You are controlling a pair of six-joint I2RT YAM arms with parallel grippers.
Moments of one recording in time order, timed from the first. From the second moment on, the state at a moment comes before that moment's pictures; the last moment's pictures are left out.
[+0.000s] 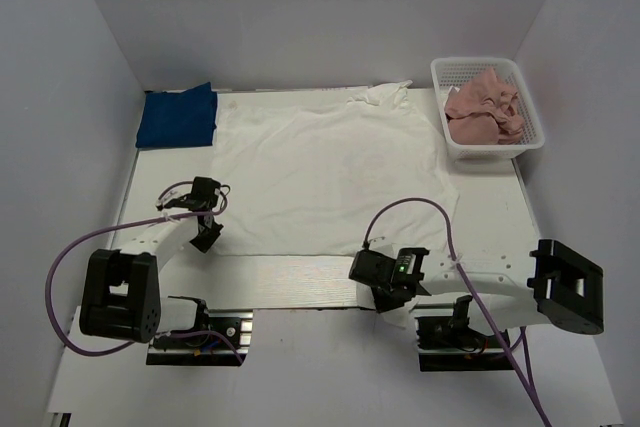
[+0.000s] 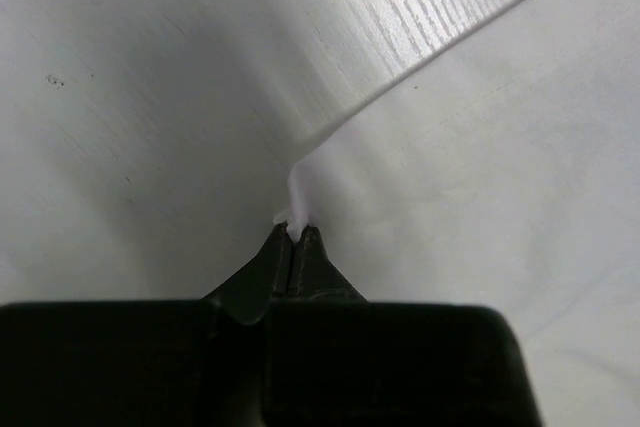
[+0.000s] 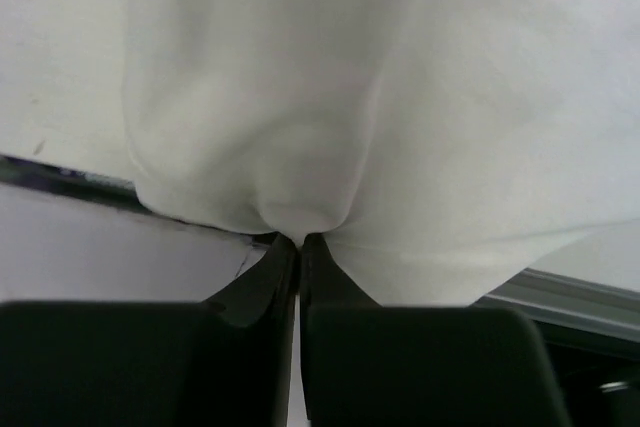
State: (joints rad) left arm -0.14 1.30 0.62 -0.63 -0.40 -1.05; right arm 1.28 1.26 0.61 -0.74 0.15 0.92
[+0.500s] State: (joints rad) left arm -0.14 1.27 0.74 -0.71 -0.37 -1.05; right arm 1.03 1.22 0.73 -0.80 0.41 0.80
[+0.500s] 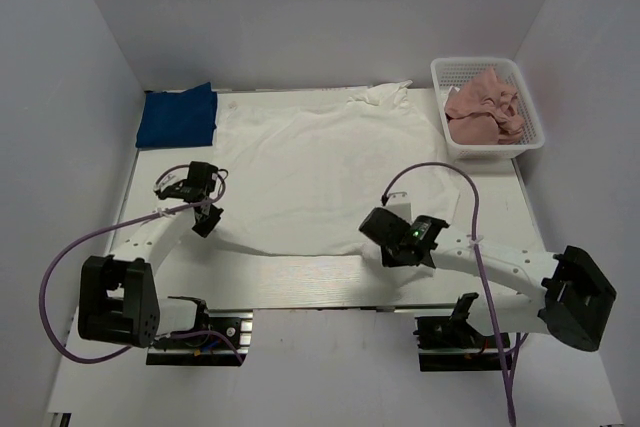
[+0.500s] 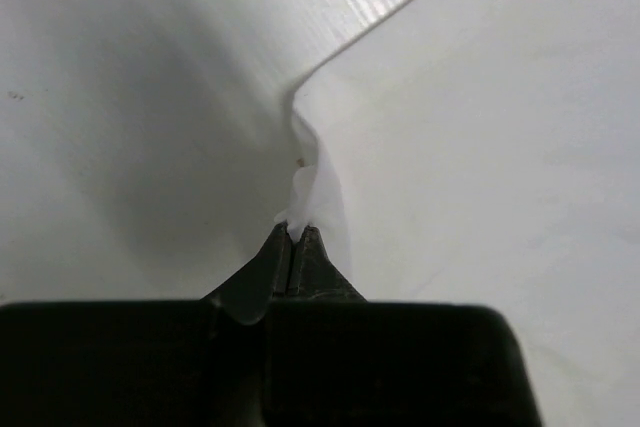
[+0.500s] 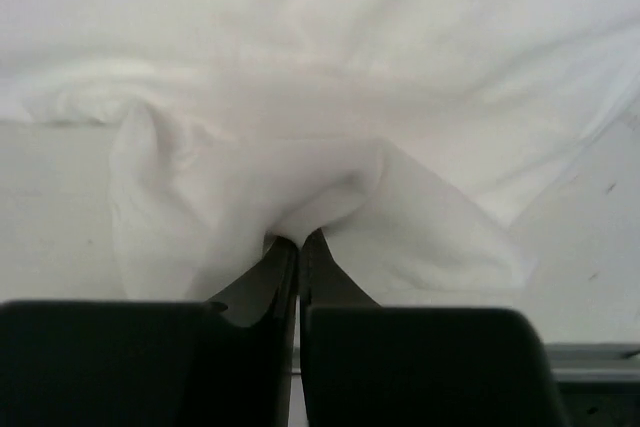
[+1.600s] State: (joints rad) left arm -0.04 1.89 1.46 -0.70 -0.36 -1.01; right arm 0.38 2.04 1.66 -0.55 0.22 0.27
